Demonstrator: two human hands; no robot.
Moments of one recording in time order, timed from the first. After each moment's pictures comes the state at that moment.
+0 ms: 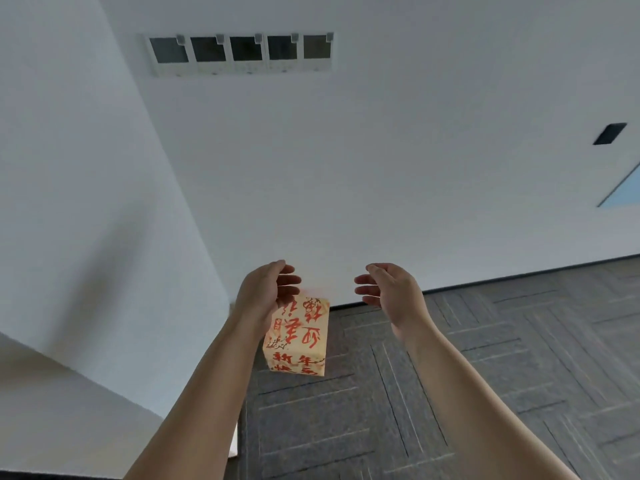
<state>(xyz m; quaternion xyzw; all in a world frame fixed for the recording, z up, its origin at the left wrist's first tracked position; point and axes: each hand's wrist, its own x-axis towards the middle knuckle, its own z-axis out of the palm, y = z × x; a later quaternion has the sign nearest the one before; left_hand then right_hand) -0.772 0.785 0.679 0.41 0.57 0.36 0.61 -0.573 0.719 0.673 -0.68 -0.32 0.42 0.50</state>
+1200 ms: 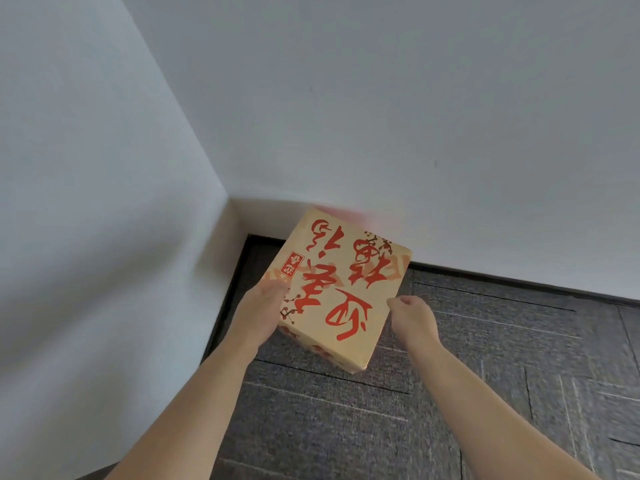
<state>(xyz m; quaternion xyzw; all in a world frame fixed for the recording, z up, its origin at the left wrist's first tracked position) -0.740 1.023 0.033 0.34 0.75 0.23 0.52 -0.509 1.041 -0.005 -0.79 -0.30 0.50 0.18</state>
